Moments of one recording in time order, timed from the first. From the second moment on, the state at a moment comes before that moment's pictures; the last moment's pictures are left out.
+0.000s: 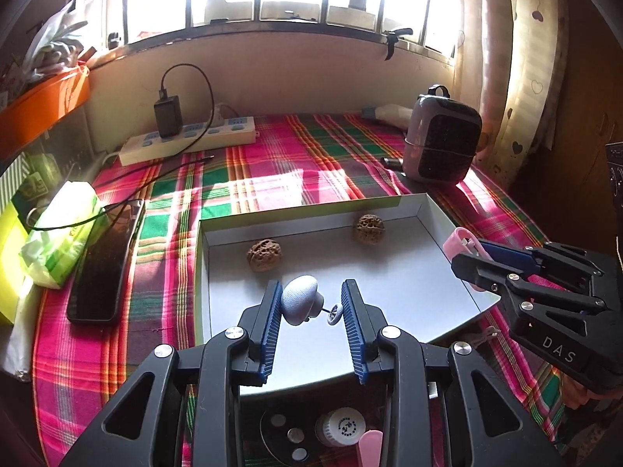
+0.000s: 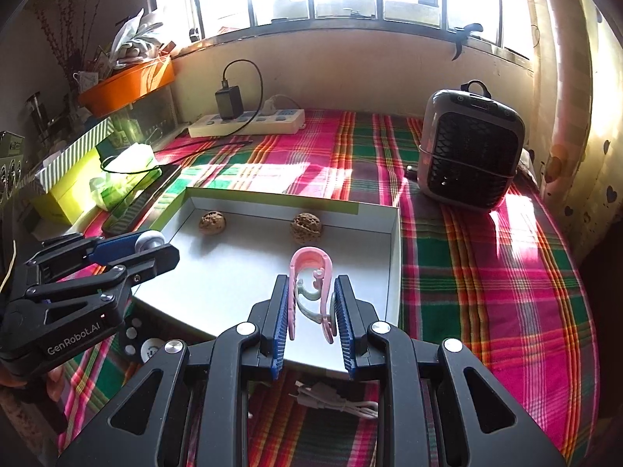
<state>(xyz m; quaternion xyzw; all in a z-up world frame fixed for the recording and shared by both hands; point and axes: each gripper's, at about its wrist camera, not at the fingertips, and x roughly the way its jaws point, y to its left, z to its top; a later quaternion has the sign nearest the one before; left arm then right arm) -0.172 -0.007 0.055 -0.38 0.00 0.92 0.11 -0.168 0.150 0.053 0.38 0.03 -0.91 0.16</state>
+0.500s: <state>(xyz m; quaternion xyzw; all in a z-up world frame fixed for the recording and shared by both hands) -0.222 0.005 0.041 -0.40 0.00 0.91 0.11 -0.222 0.153 0.037 0.41 0.02 -0.90 0.14</state>
